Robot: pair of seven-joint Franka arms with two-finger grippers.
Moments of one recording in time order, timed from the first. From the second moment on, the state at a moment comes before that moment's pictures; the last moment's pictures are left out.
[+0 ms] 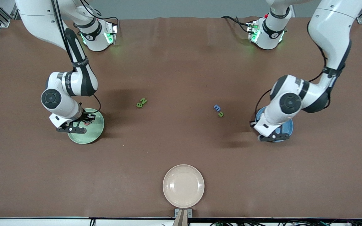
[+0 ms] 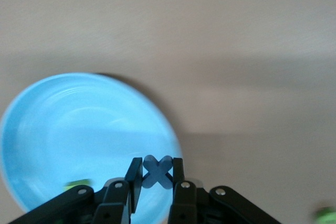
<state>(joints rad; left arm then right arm) 0.21 0.47 -0.45 -1.97 0.34 2.28 -0.46 0.50 0.41 -0.41 -2.18 0.10 2.46 0.09</state>
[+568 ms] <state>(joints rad) 0.35 0.50 -0.46 -2.03 0.48 2.36 -0.35 0.50 0.43 -0.39 -2.15 0.12 2.42 0.07</state>
